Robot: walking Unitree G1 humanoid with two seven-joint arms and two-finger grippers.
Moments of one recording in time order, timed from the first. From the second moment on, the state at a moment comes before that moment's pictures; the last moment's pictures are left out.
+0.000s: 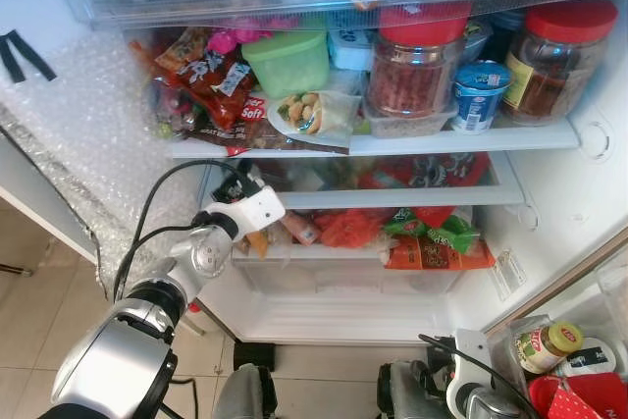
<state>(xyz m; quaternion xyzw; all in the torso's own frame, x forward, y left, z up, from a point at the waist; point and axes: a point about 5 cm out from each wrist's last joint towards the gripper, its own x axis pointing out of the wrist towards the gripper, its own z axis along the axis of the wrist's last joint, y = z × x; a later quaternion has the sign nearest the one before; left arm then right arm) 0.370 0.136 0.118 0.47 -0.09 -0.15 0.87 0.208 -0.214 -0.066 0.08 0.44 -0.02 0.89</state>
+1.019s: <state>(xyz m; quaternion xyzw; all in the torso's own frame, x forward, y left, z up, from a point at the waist) 0.376 0.120 0.138 0.12 -0.05 -0.23 0.96 0.209 -0.216 -0.066 0.07 0.44 -0.03 0.89</state>
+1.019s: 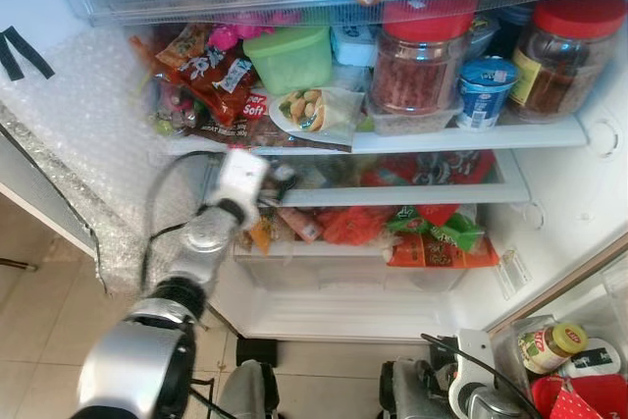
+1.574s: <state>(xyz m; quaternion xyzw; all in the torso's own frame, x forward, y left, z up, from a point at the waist) 0.316 0.131 0.099 0.10 -0.06 -0.27 0.96 0.210 -0.216 -0.065 0.07 0.44 -0.03 0.89</state>
